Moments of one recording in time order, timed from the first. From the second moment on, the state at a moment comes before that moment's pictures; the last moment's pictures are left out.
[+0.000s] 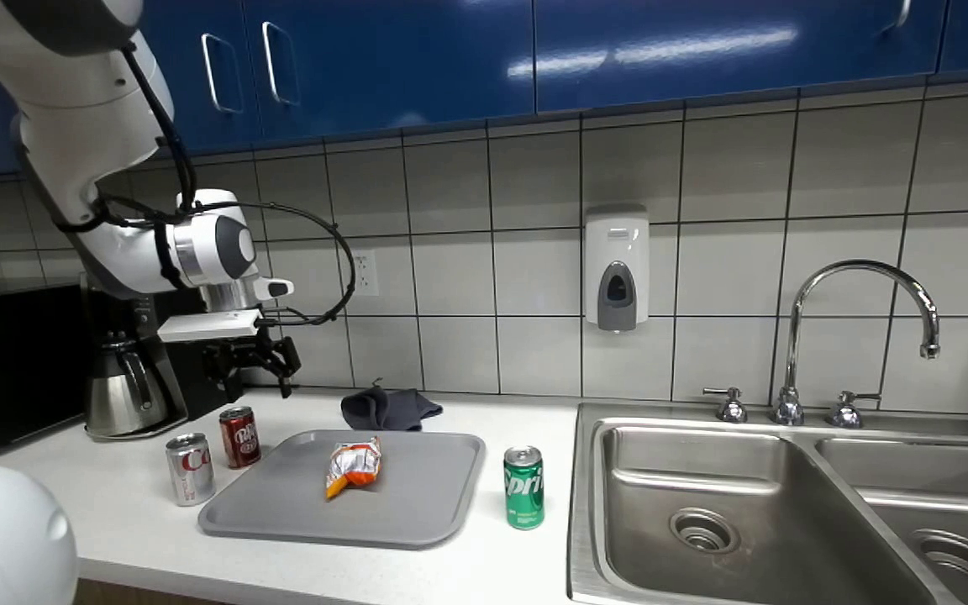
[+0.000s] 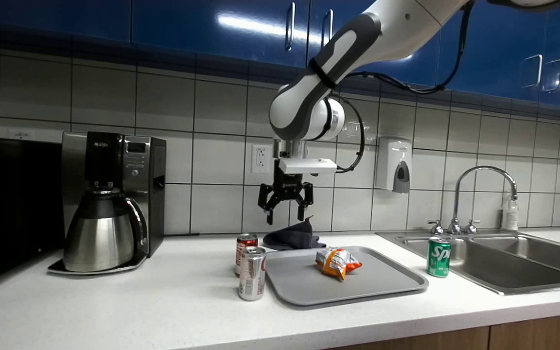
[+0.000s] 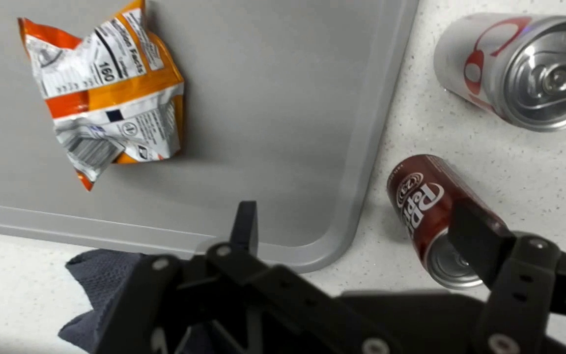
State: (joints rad) arm 0.32 0.31 0.11 -1.97 -0.14 2.36 0.24
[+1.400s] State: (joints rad) arm 0.21 -0.17 0.11 -2.47 -0.05 2.36 0.19
